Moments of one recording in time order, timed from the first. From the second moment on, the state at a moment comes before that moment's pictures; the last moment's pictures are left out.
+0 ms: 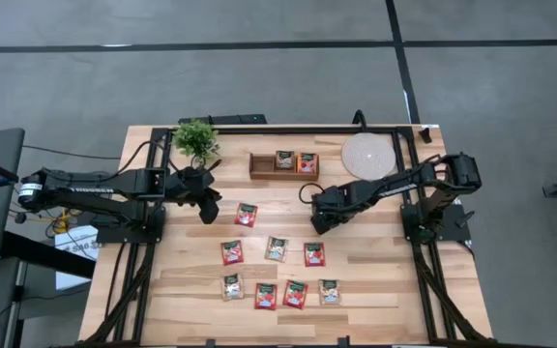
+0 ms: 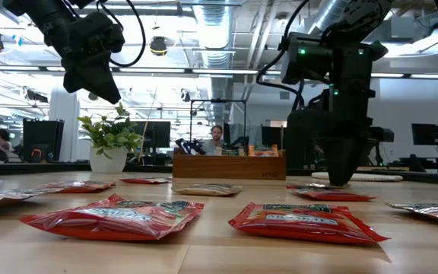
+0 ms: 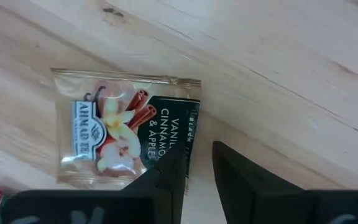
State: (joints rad) left arm 0.09 0.91 0.66 -0.55 -0.19 -0.51; right arm 0.00 1.67 0.88 -0.64 0.05 1.03
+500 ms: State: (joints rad) left arm 0.09 0.91 0.66 -0.56 -0.19 -0.51; right arm -0.03 1.67 0.89 -0.64 0.00 0.97
